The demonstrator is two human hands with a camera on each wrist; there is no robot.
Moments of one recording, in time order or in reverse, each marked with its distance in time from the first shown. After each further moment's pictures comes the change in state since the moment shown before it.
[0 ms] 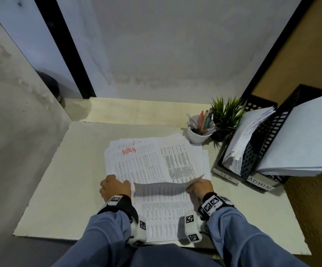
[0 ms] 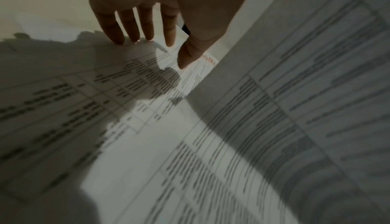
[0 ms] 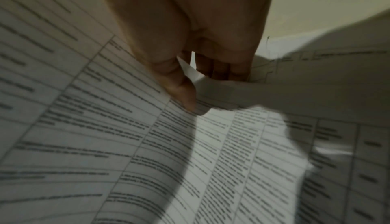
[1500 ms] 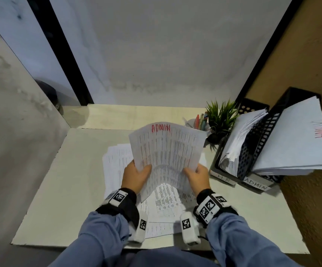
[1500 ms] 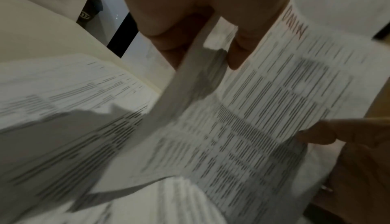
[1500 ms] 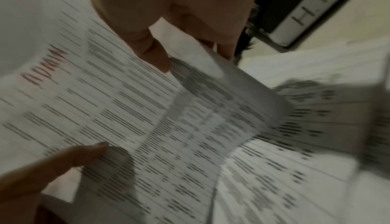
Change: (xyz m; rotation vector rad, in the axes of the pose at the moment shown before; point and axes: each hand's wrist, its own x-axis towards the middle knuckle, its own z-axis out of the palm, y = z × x) left_hand -0.056 0.072 -0.035 -0.395 -0.392 0.521; right_hand -0.042 -0.037 0.005 0.171 0.015 -0.508
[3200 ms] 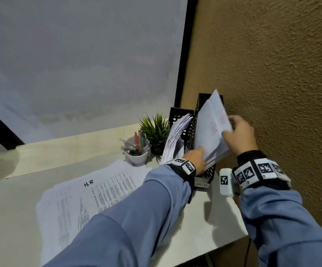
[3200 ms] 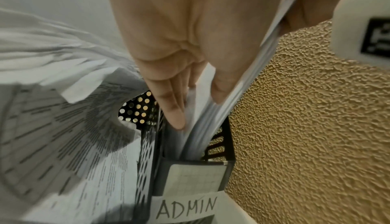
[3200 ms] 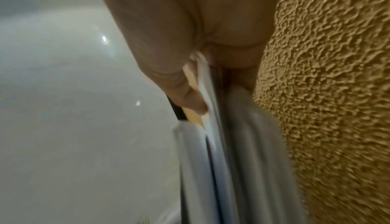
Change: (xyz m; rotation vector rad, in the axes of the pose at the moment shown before) left_hand -0.009 0.165 0.296 0.789 -0.728 0.573; right_hand 0.039 -0.118 -0.267 -0.656 0.566 -0.171
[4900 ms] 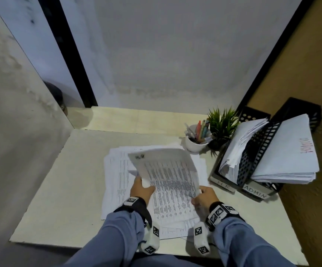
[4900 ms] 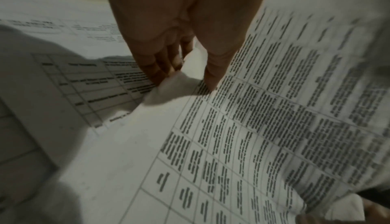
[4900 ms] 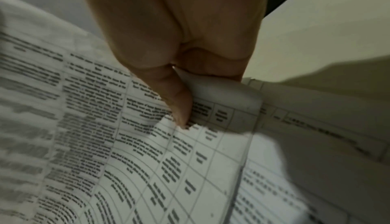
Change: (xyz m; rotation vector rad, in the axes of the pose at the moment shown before) left_hand -0.225 -0.266 0.064 -0.852 0.637 -0.911; right_hand -0.172 0.015 0.250 0.295 -0.834 0.423
